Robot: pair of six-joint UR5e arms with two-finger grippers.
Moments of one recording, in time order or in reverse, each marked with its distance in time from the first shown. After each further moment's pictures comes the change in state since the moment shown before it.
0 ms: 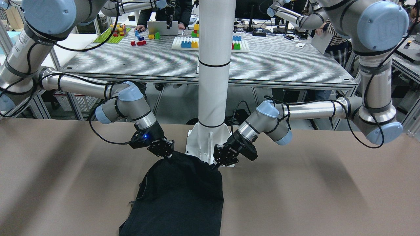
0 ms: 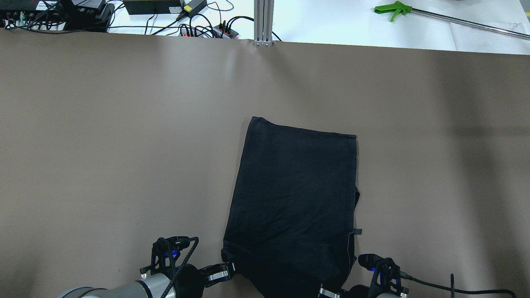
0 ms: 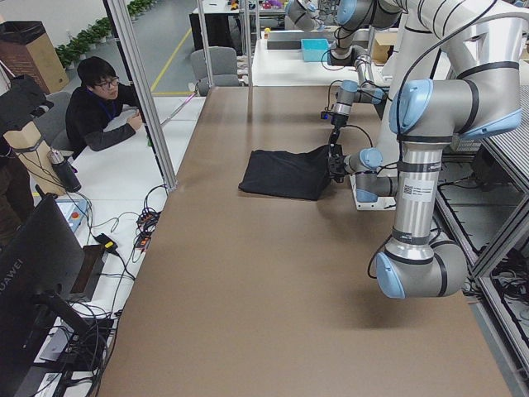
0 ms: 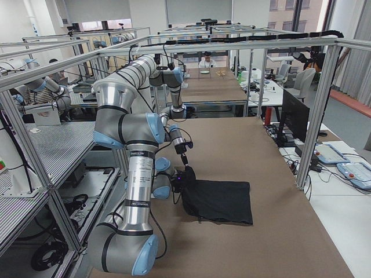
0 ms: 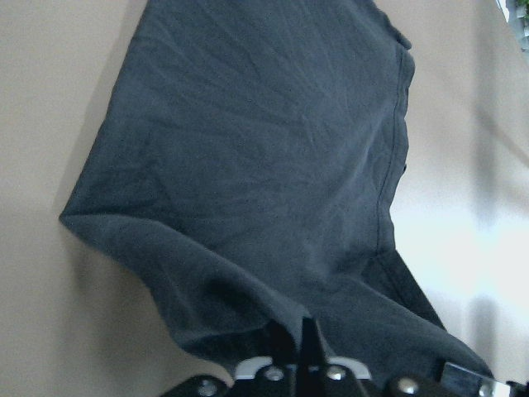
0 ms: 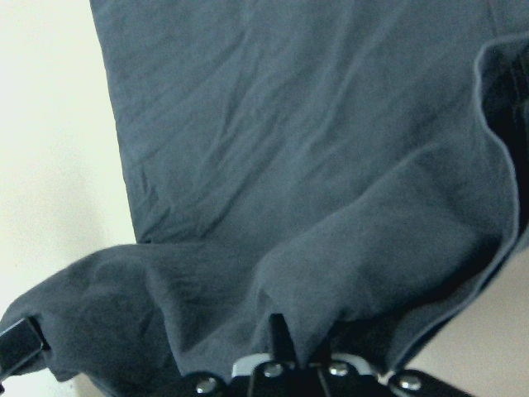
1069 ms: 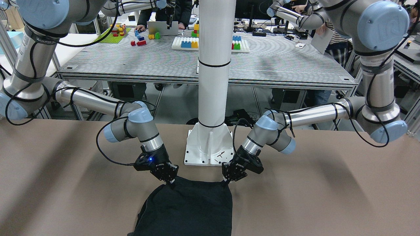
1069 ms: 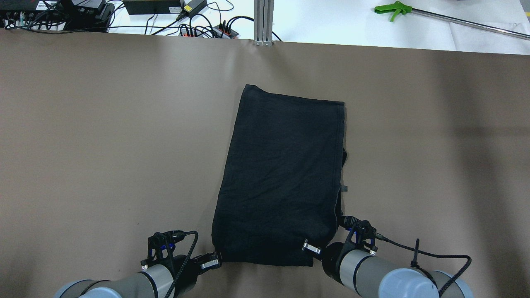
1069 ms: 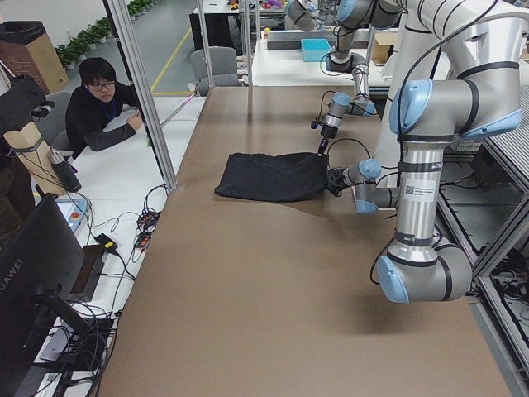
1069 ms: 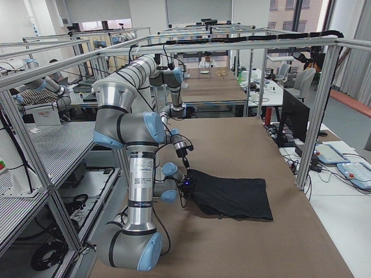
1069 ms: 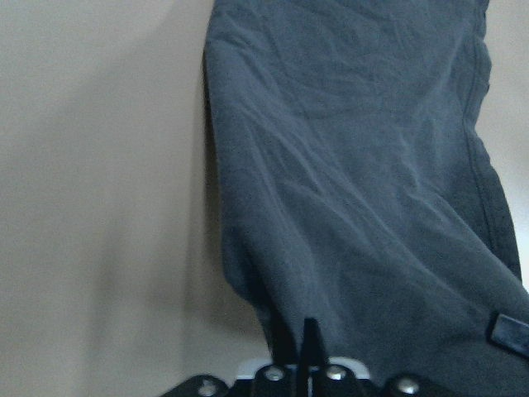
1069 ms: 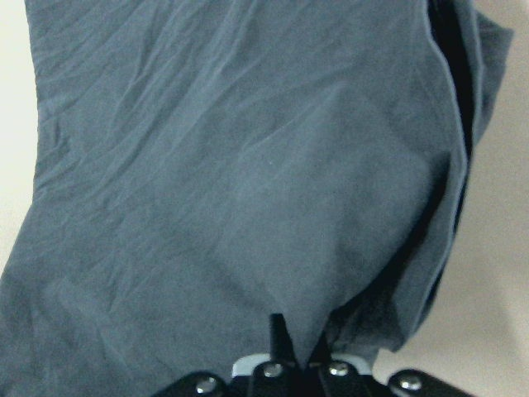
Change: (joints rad) left arm 0.012 0.050 0.057 -0.001 0.049 -0.013; right arm 0.055 0.105 -0.164 0.006 -0.024 -0.036
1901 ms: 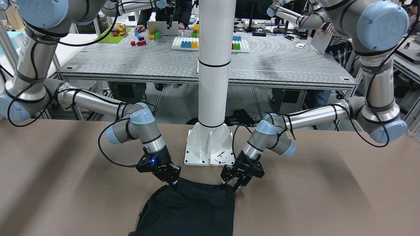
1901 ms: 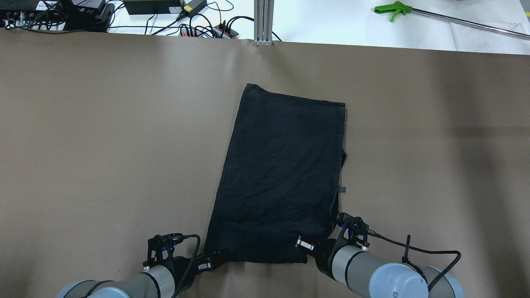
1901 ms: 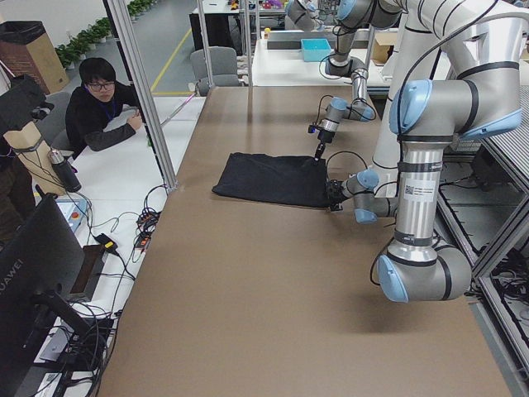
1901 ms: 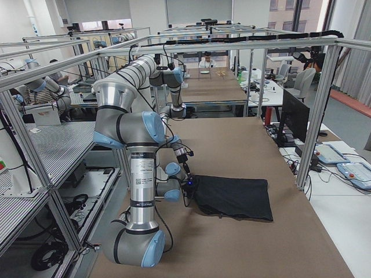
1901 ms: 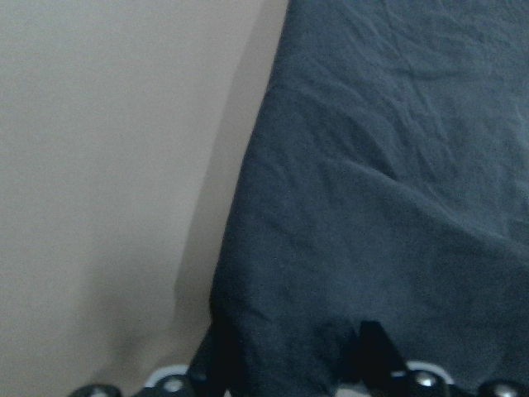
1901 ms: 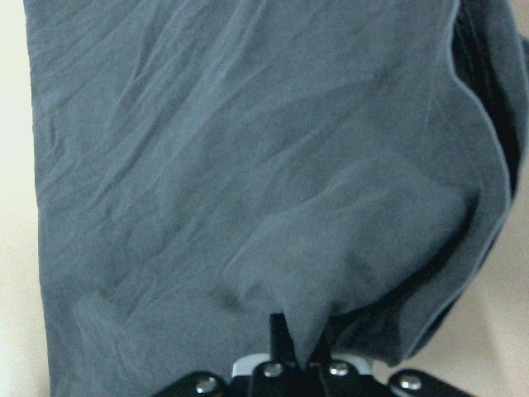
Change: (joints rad) left arm 0.006 -0.006 0.119 -0.002 0.015 0.002; right arm 0.028 0.071 -0.074 0.000 0.009 -0.006
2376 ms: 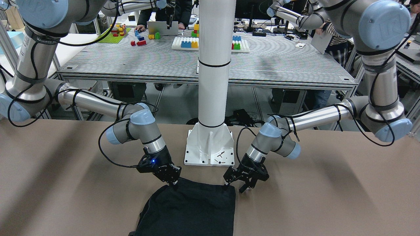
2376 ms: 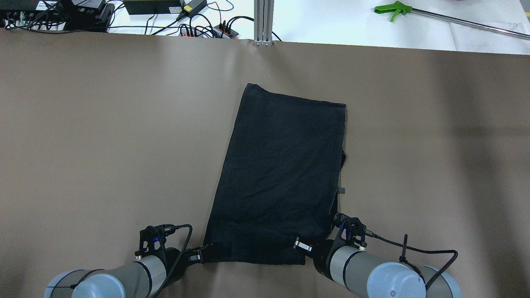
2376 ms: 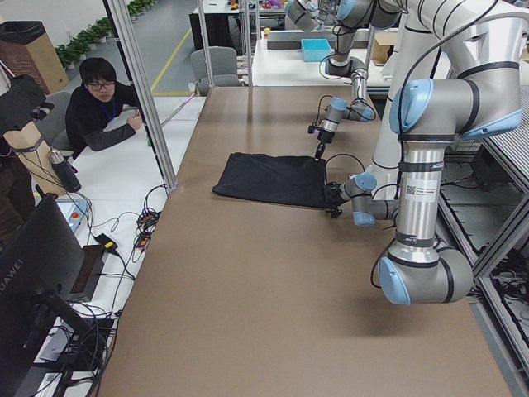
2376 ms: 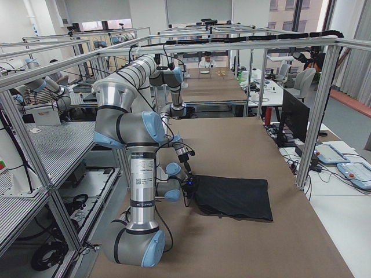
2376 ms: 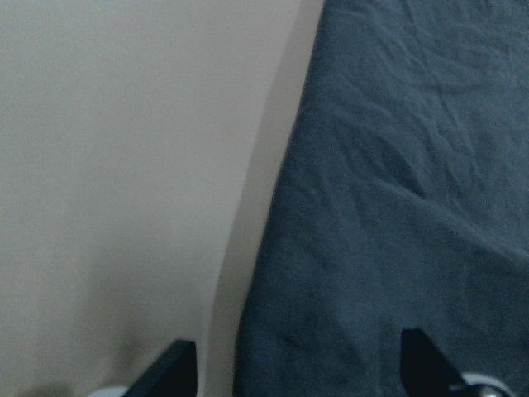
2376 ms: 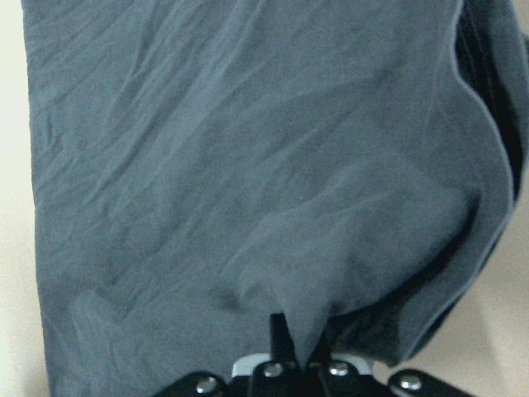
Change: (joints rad) left arm -0.020 0.020 -0.001 -0.003 -0.027 0.002; right arm 0.003 0.002 -0.004 0.000 0.010 -0.006
